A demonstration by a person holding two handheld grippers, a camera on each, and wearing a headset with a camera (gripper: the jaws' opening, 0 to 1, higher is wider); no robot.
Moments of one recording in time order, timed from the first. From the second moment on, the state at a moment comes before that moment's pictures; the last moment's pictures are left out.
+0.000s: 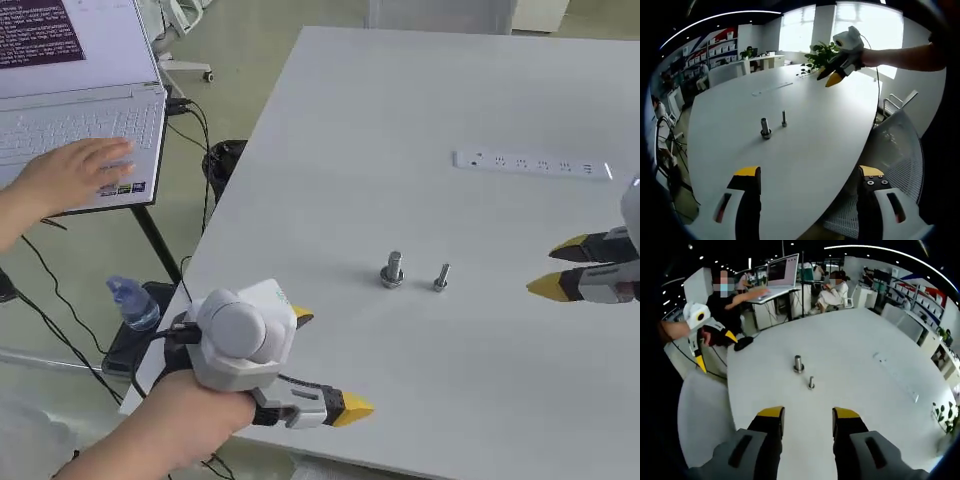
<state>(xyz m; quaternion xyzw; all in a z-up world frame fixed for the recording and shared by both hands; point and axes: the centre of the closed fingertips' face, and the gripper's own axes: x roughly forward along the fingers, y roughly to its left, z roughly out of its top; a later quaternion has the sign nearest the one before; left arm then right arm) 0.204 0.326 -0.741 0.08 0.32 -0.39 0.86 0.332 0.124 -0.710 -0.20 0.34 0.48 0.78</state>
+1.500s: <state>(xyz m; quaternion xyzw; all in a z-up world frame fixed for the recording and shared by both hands) 0.173 0.325 -0.726 0.02 0.29 -0.36 0.89 0.196 0.068 -0.725 -0.06 0.29 0.43 0.85</state>
